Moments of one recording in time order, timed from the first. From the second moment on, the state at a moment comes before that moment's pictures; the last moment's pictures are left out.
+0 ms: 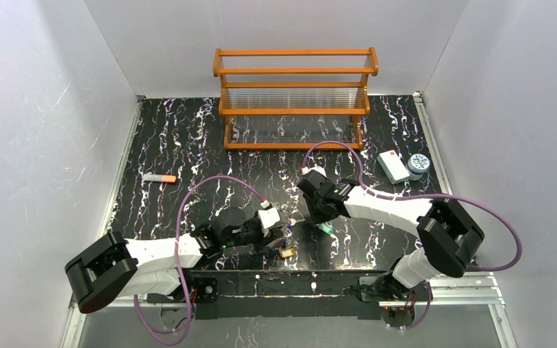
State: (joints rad) left arm -0.96 1.14 0.26 0.50 0.28 0.08; right arm 0.90 1.49 0.89 -0.59 0.21 0.48
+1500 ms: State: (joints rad) left arm -0.96 1.14 0.26 0.50 0.30 0.07; right arm 0.54 1.39 0.66 -0.41 -0.31 0.57
